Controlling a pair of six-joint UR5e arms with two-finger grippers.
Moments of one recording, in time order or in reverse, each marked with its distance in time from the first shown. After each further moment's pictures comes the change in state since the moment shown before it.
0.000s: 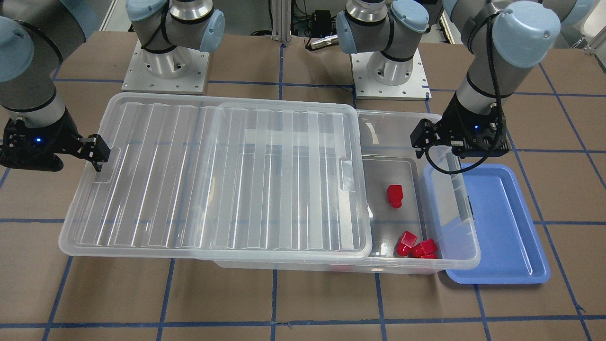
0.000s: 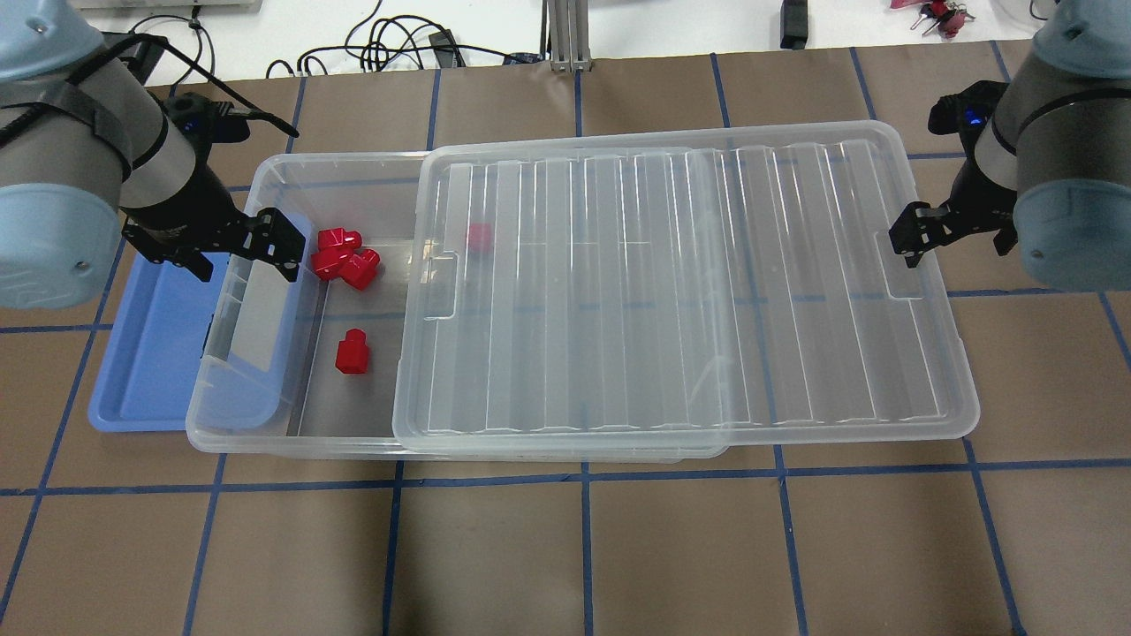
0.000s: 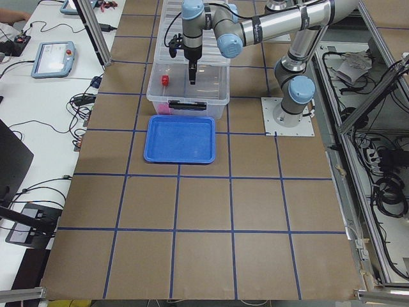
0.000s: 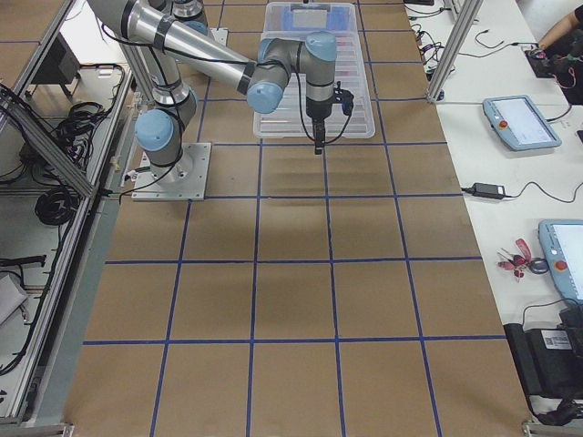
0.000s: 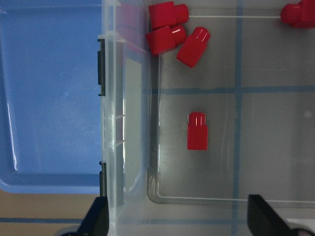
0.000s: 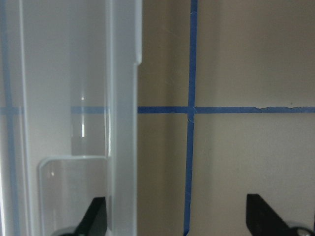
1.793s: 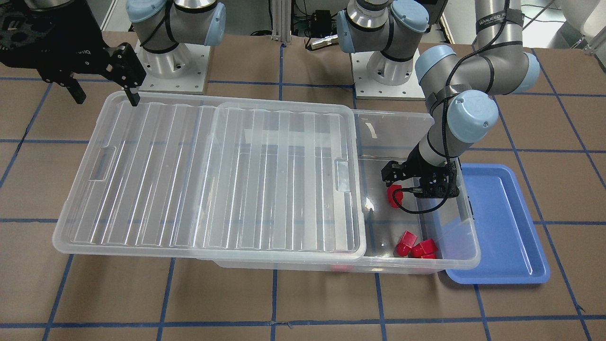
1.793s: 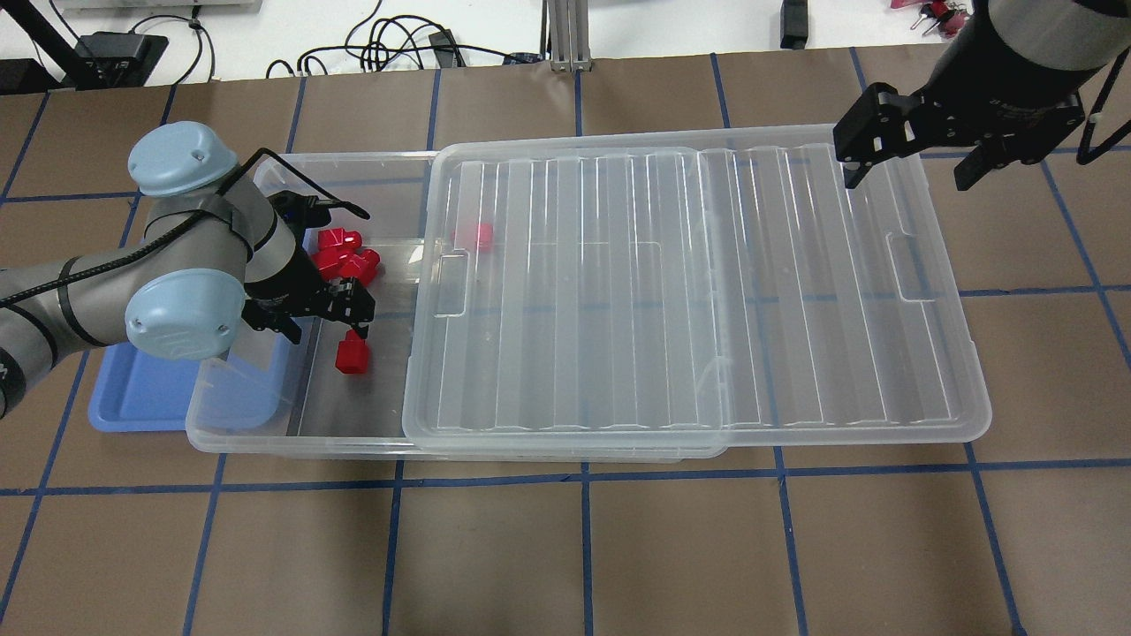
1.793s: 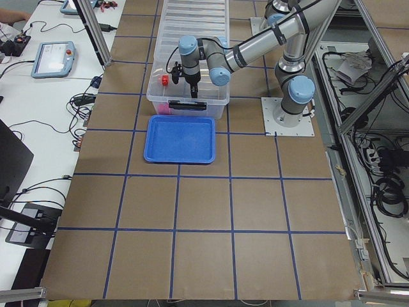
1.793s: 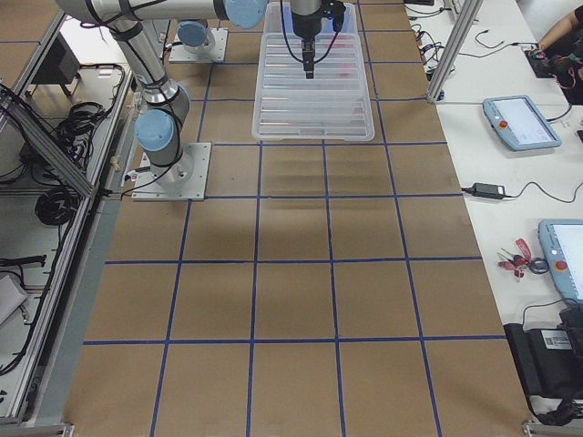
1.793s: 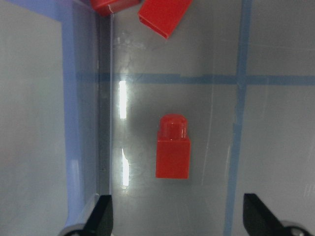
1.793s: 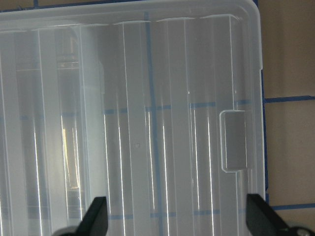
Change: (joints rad) left arm -0.017 -0.185 -0.170 0.249 -0.060 -0.071; right arm 0.174 -0.163 -0.288 0.408 0.199 0.276
